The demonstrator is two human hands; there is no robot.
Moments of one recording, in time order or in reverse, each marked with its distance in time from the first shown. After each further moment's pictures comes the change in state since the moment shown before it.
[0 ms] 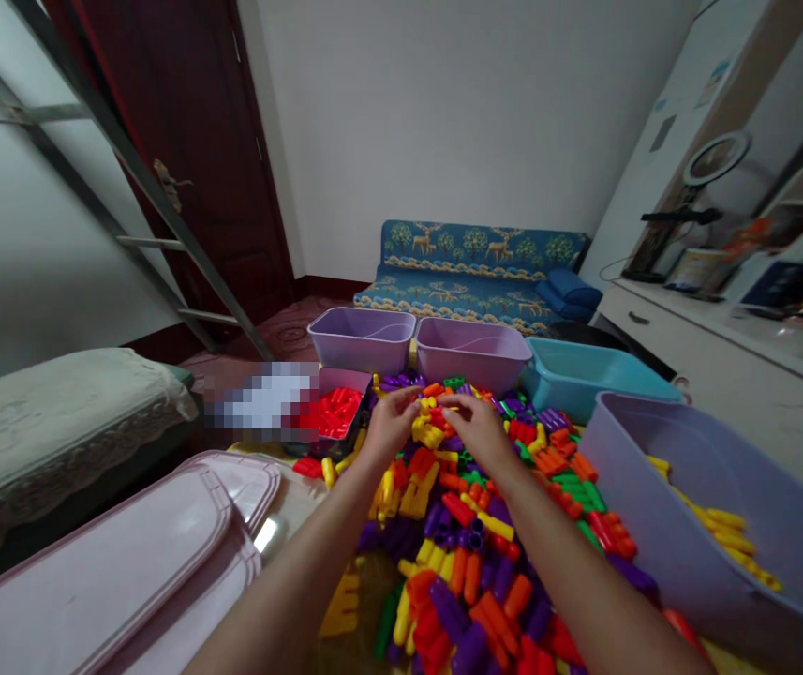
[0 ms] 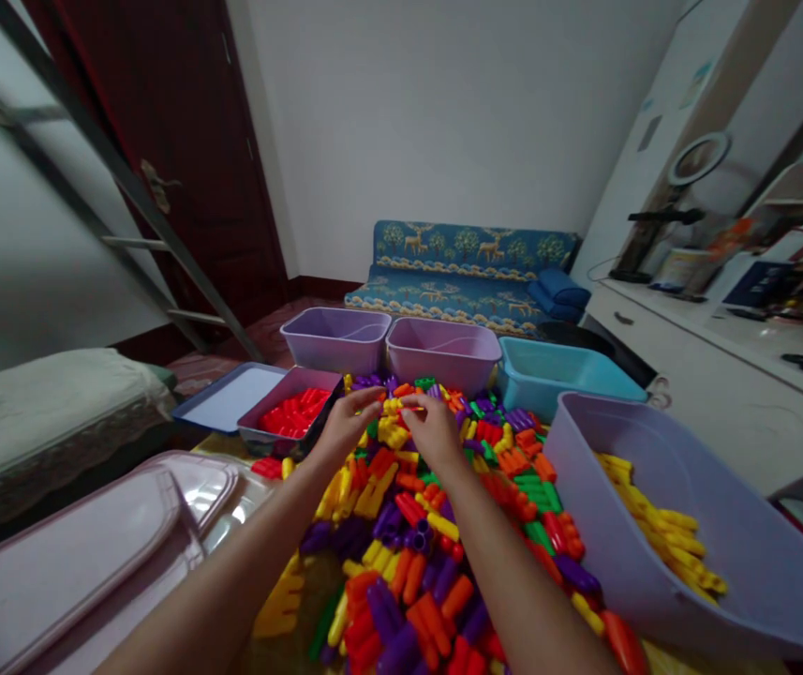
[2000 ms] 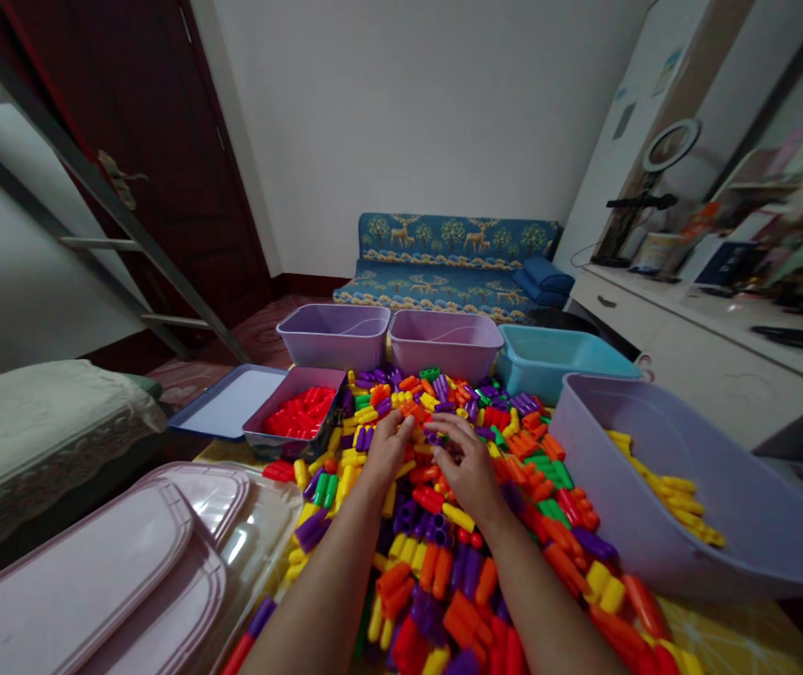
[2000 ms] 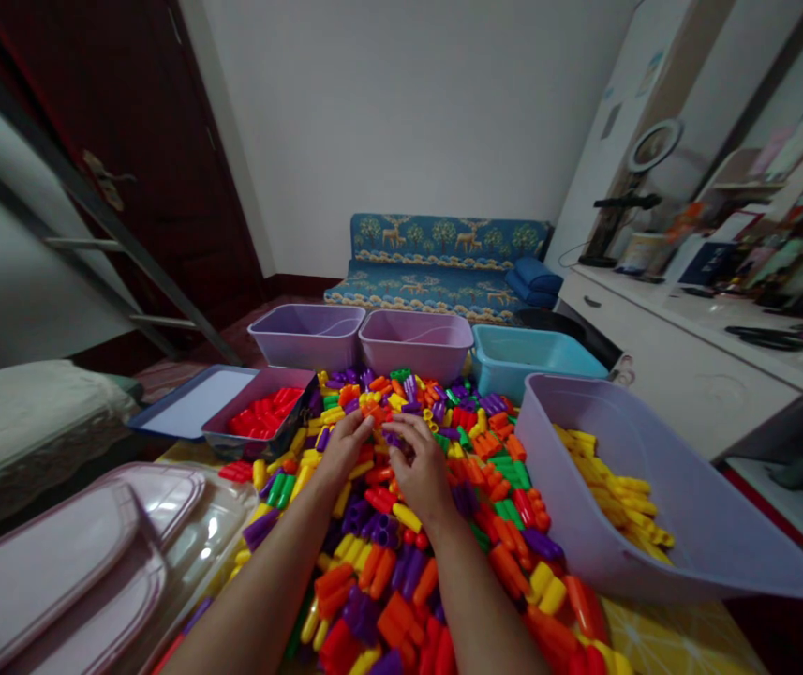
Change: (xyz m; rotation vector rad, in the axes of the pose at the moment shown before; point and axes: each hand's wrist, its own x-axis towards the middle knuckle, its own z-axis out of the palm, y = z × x) left_hand -0.020 -0.048 0.038 -0.090 -0.177 0.034; right_hand -0.069 0.026 -0.011 -0.029 0.041 -0.186
